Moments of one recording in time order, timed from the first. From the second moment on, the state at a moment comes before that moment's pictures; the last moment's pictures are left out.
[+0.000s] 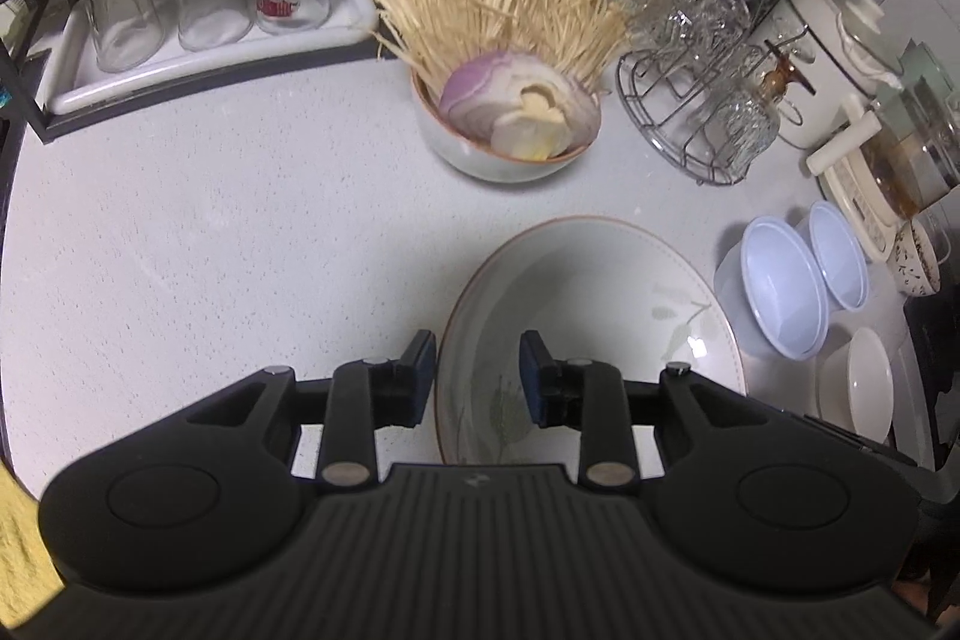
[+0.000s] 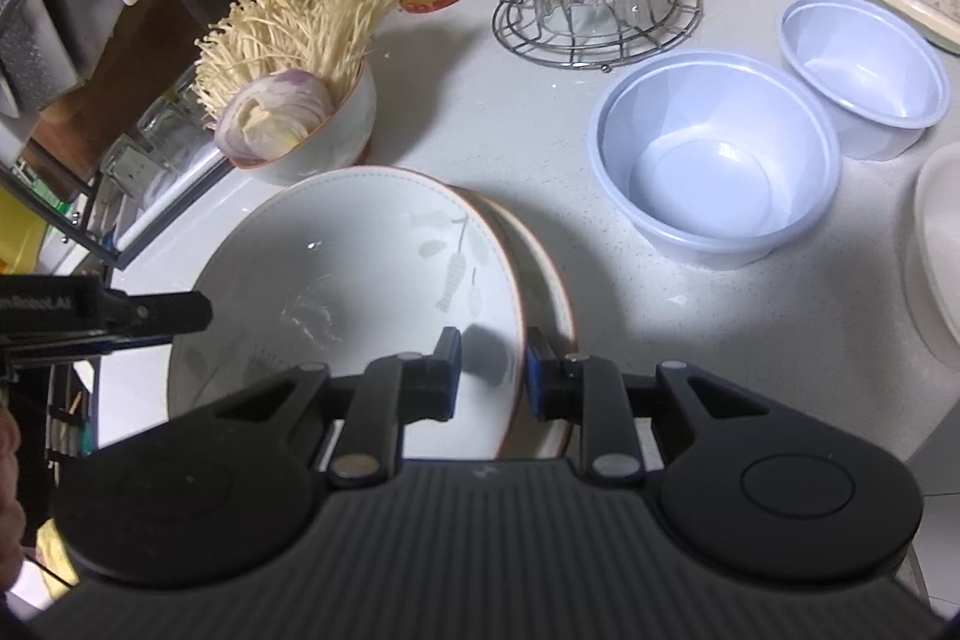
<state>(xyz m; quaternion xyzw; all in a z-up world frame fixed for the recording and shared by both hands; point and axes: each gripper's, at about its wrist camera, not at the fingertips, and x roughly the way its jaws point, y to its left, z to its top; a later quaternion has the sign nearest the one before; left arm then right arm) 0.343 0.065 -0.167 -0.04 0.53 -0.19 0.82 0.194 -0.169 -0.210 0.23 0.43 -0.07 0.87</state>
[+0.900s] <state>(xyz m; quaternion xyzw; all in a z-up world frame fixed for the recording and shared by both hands) 0.295 0.042 -0.085 0.00 0.47 -0.22 0.86 0.151 -0.168 -0.112 0.19 0.34 -0.10 0.91</state>
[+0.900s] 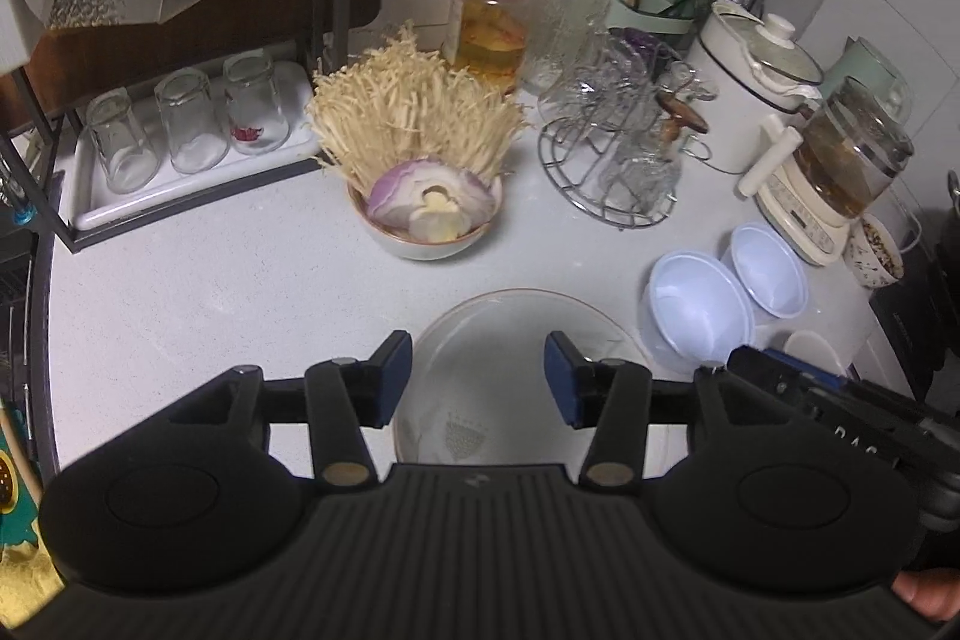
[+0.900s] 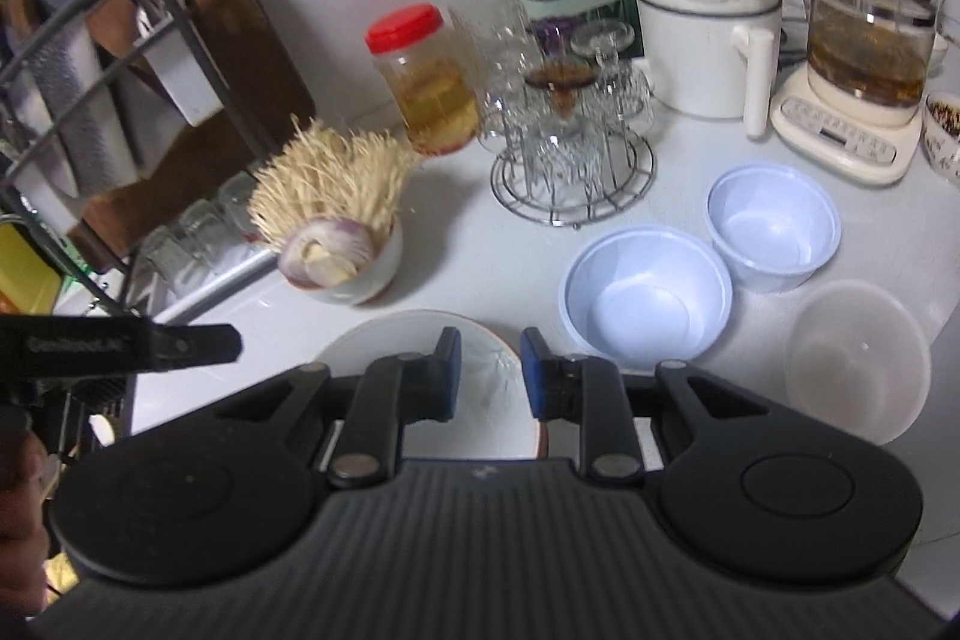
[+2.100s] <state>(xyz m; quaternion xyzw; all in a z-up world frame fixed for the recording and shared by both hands) 0.222 -0.045 -0.080 -0.02 0.44 -0.16 0.88 0.096 -0.249 -0.089 0.16 0.31 -0.05 0.94</state>
